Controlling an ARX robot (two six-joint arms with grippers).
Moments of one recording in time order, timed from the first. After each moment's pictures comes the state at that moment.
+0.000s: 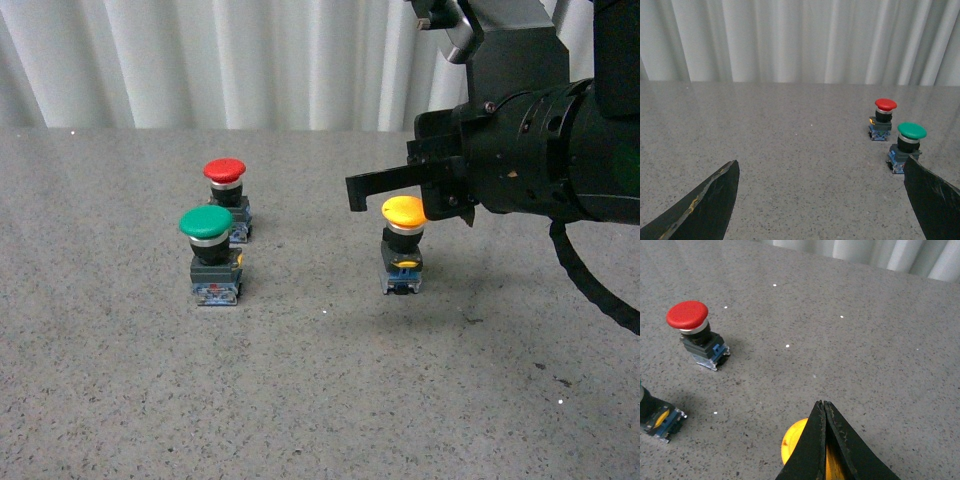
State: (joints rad) left arm 0.00 0.01 0.01 0.00 0.00 0.00; right arm 0.45 1.70 0.87 0.45 0.07 0.01
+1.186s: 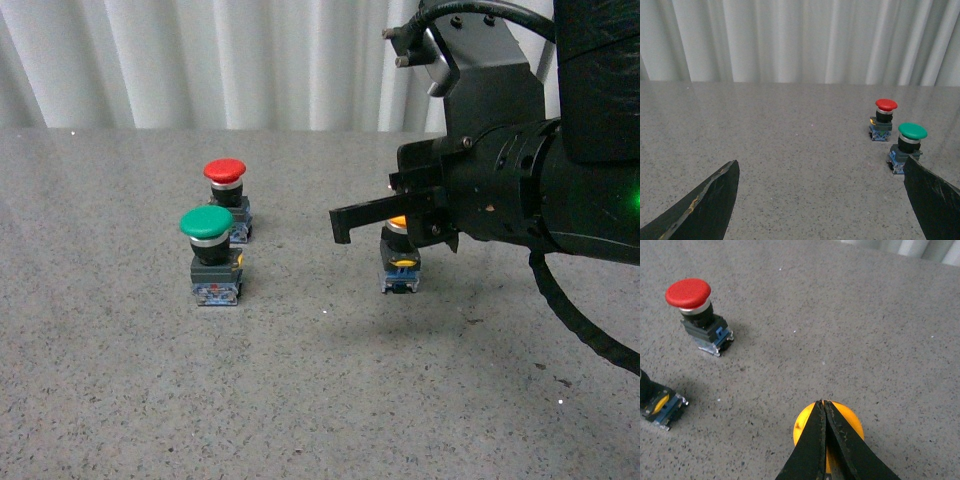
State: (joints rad) left arm 0.00 0.01 0.01 0.00 0.00 0.00; right arm 0.46 1.73 0.85 0.48 0.08 0.02
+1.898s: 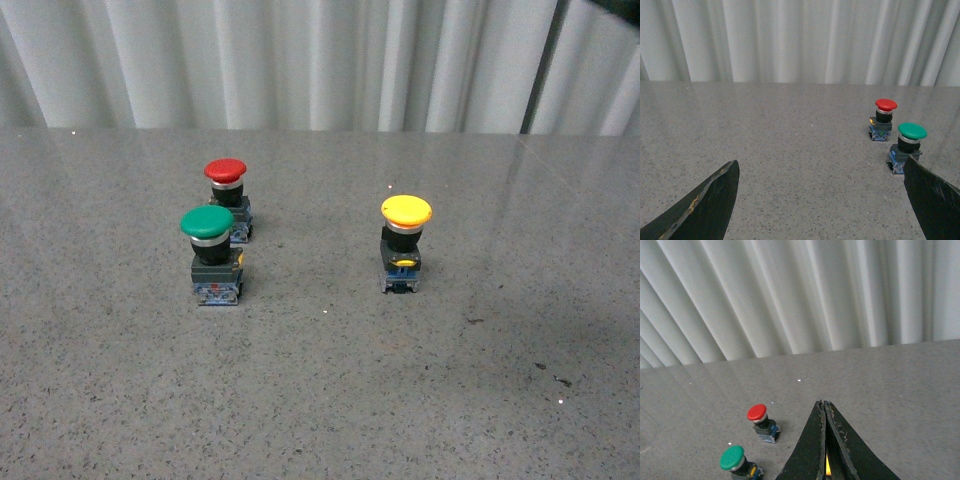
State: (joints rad) left arm 0.00 0.01 0.01 0.00 0.00 0.00; right arm 0.41 1.22 0.57 0.65 0.06 0.30
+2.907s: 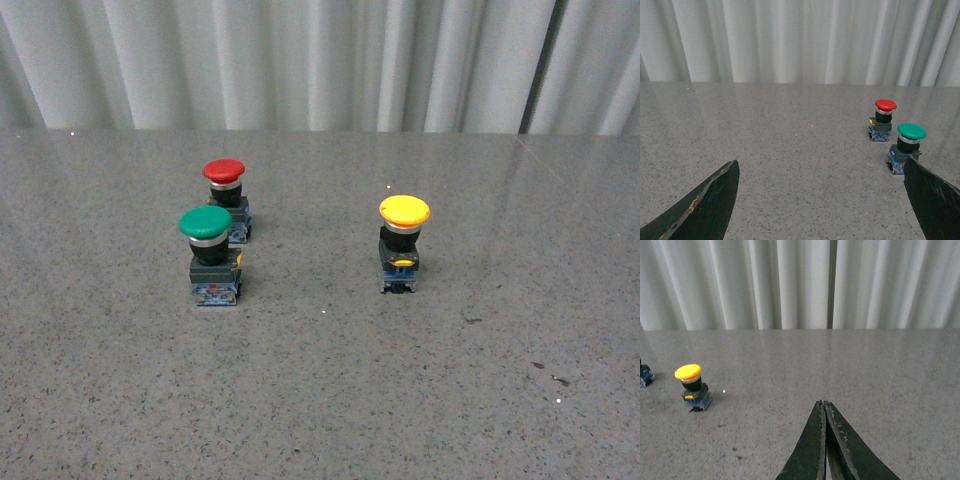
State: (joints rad) left arm 0.00 0.01 0.01 0.00 0.00 0.00; right arm 0.00 0.05 0.05 0.00 0.00 0.01
